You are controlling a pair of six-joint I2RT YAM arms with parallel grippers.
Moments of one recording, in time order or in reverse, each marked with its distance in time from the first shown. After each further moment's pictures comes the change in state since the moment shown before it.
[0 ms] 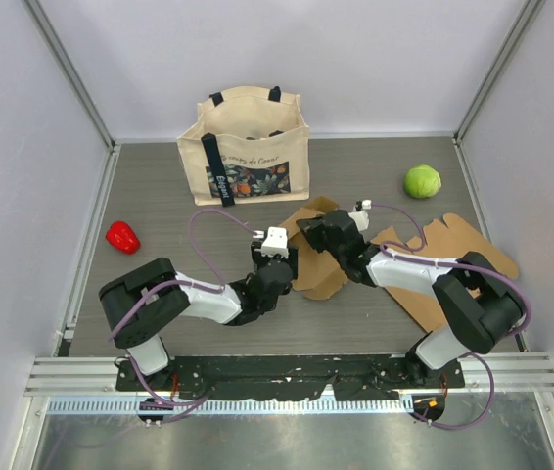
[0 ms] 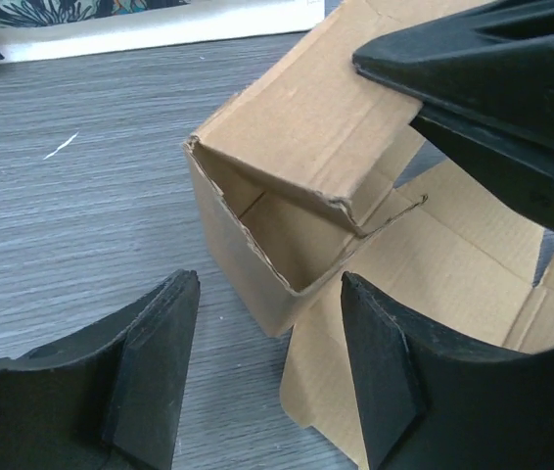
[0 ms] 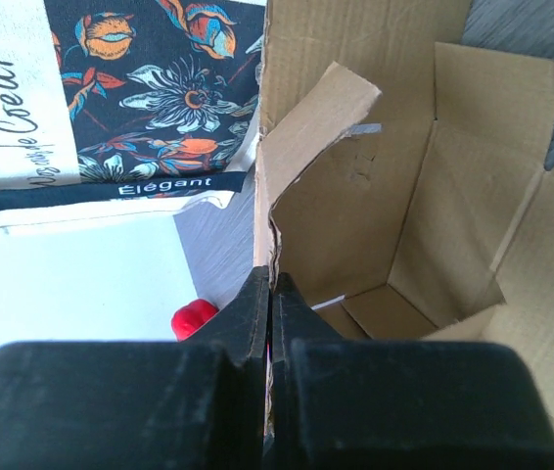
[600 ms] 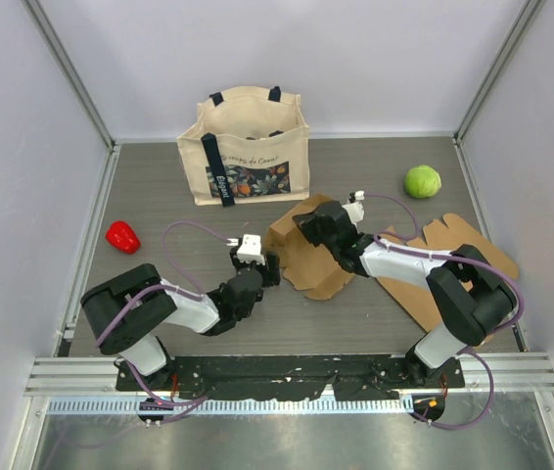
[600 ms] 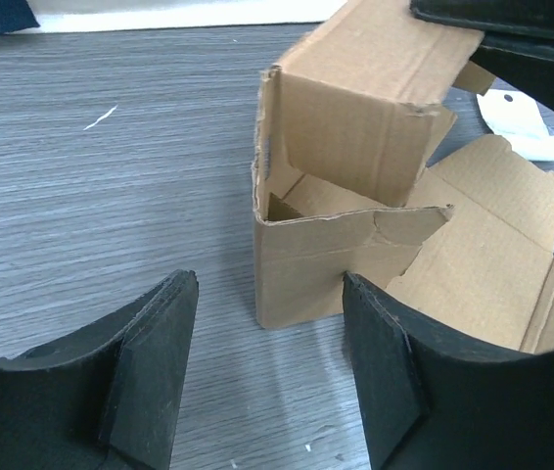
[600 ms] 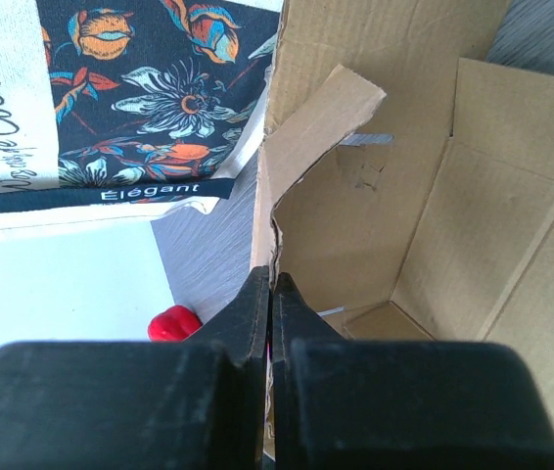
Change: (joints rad) left arm 0.061 -0.085 -0.222 0.234 0.110 0.004; right arm -0.007 0.068 0.136 -0.119 0.004 -0.067
